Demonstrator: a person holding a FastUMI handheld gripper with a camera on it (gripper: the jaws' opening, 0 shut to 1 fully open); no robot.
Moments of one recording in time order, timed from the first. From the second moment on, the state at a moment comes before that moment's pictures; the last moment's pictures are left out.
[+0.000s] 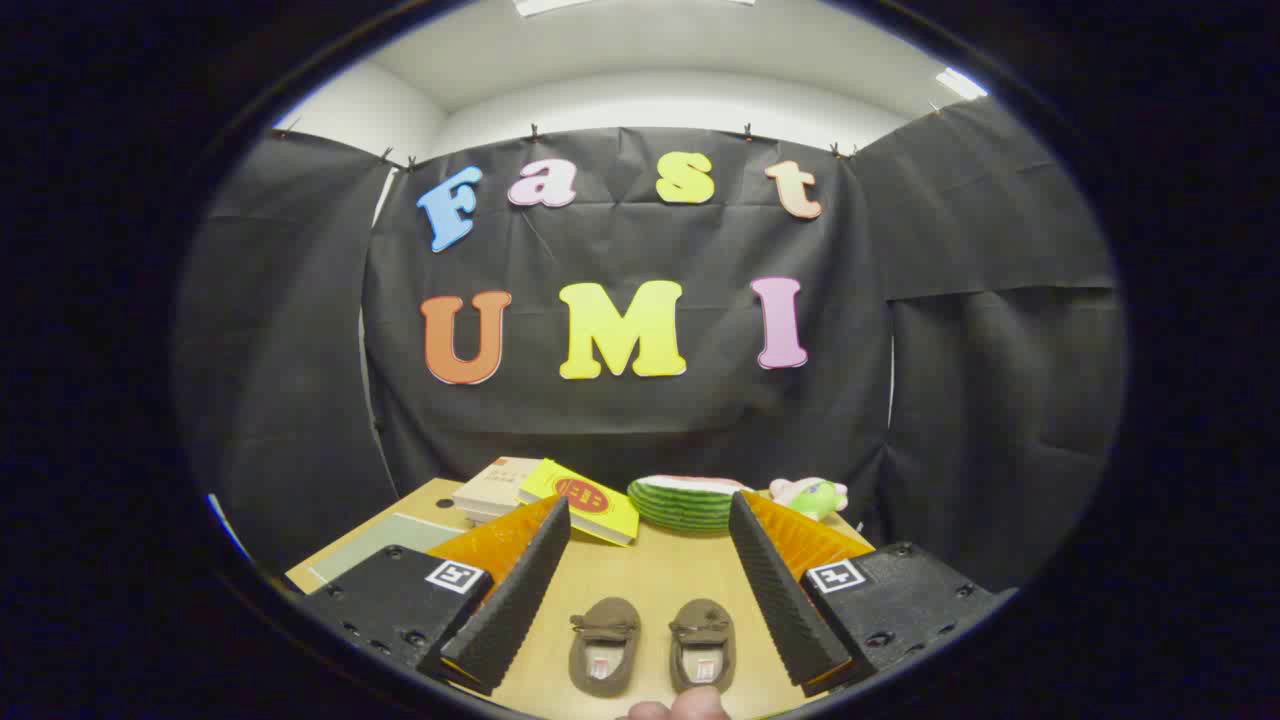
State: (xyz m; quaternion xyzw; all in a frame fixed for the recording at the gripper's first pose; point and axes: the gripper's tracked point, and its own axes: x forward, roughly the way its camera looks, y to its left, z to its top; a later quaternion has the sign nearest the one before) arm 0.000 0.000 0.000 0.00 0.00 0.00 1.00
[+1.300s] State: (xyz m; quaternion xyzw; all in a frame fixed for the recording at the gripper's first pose) arm 0.021 0.044 -0.013 0.03 0.04 0.11 0.99
